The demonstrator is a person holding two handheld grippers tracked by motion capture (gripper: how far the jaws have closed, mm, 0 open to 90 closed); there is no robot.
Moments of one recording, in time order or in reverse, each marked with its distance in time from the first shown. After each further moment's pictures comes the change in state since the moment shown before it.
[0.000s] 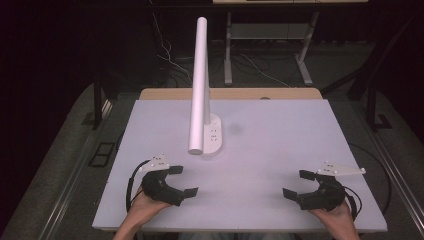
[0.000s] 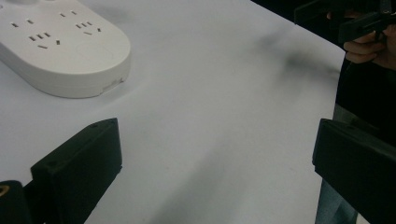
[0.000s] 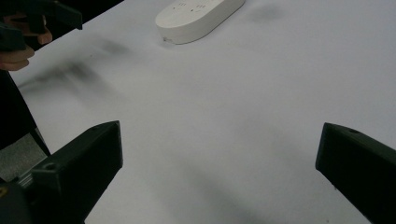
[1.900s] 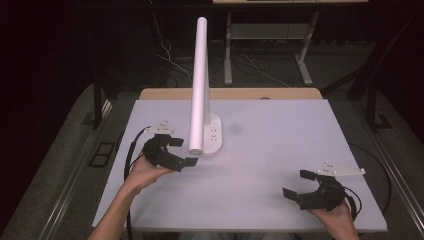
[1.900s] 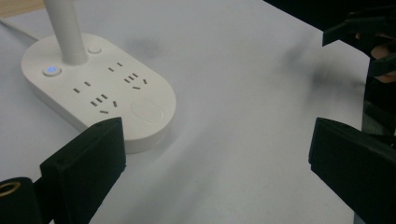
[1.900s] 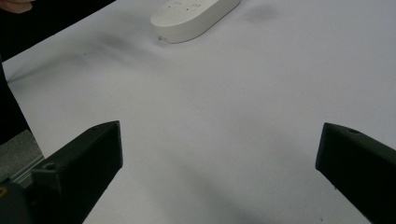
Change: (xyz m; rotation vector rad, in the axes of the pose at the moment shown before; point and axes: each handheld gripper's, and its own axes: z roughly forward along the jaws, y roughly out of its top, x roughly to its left) left arm 0.038 0.074 0.003 0.082 0.026 0.035; right arm 0.000 -0.001 0.001 -0.002 -0.021 -0.009
